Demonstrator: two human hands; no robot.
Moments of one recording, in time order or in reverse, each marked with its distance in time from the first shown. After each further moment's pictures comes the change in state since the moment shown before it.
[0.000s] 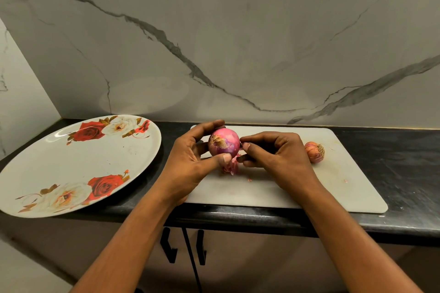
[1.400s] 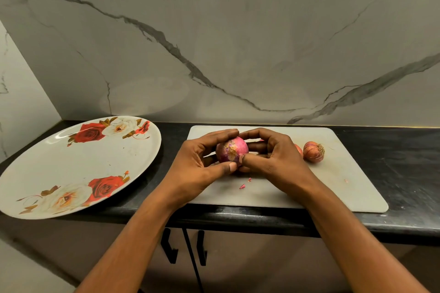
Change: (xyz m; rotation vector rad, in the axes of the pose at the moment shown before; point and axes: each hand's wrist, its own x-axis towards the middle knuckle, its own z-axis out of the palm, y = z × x) left_hand -0.004 0.004 0.004 0.191 -0.119 0.020; right_hand -0.003 -0.007 -0.001 -0.024 -0.134 0.096
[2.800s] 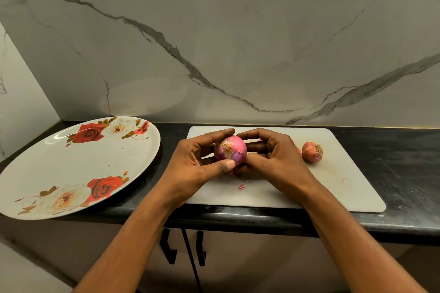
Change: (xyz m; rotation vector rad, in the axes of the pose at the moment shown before) left_hand -0.001 0.000 -0.001 -0.093 0.025 -0.020; right_hand 0.002 0.004 0.001 -0.015 0.016 -0.019
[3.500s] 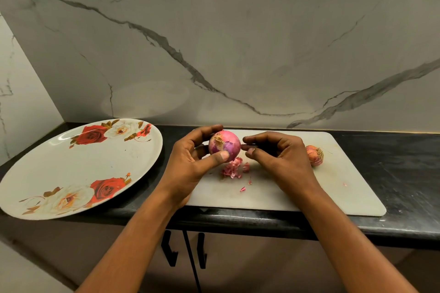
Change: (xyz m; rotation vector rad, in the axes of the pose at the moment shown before) left_hand 0.004 -0.003 -0.002 -0.127 0.147 -0.021; right_hand 0.000 0.004 -0.003 -0.051 0.186 -0.130
